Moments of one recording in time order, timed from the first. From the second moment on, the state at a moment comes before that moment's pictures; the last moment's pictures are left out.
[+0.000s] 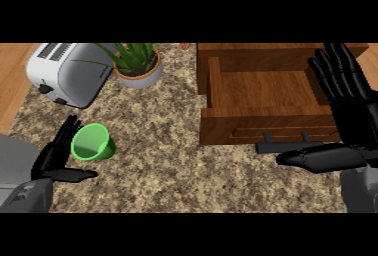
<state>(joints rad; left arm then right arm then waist) -0.44 0.38 0.25 -0.28 -0.02 -0.38 -0.84 -0.28 -0.18 -0.08 -1.86 -0.11 0.16 0.11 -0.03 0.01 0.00</state>
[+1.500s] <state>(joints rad) -0.51 0.28 0.23 -0.22 -0.05 -0.38 -0.97 -0.32 -0.20 -0.11 -1.83 -0.12 0.17 0.12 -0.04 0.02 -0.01</state>
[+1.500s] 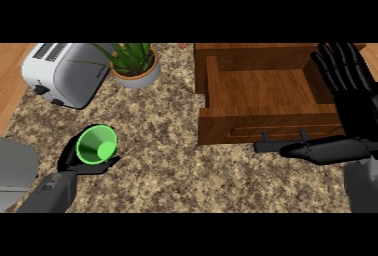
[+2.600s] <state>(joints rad) -0.60 0.13 0.32 -0.43 0.05 -0.17 -1.03 -0.25 -0.23 -0.15 -1.84 -0.13 0.20 0.10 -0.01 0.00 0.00</state>
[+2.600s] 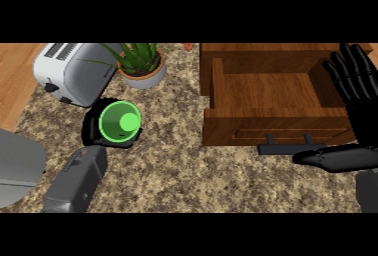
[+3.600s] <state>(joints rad) -1.07 0.00 0.07 -0.74 0.12 0.14 -0.45 -0.26 -0.22 -0.16 -1.82 -0.11 0.18 0.08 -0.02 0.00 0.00</state>
